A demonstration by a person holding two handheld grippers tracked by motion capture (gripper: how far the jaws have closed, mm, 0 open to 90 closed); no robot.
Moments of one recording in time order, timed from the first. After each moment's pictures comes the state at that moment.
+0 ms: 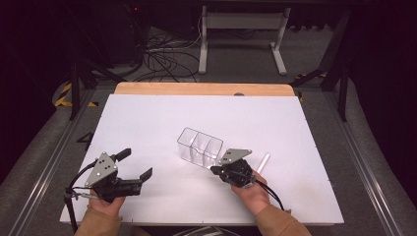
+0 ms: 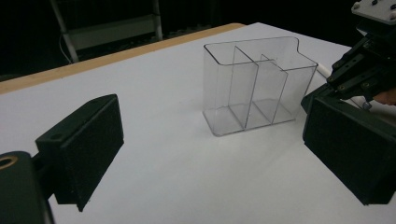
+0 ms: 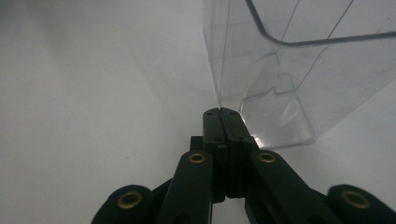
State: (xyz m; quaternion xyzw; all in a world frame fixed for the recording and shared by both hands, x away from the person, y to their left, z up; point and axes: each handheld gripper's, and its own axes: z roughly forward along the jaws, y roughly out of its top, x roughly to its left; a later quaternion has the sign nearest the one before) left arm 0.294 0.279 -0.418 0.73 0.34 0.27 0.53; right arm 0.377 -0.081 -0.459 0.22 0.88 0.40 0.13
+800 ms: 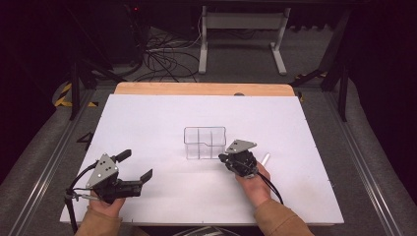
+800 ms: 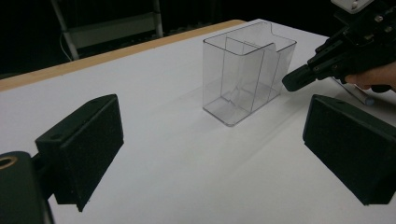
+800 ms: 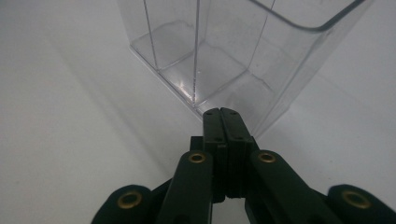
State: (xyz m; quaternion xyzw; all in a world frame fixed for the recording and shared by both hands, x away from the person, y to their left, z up) left arm 0.293 0.278 -0.422 0.73 0.34 0.27 0.53; right arm 0.404 -0.094 -0.463 0.27 0.86 0.39 0.19
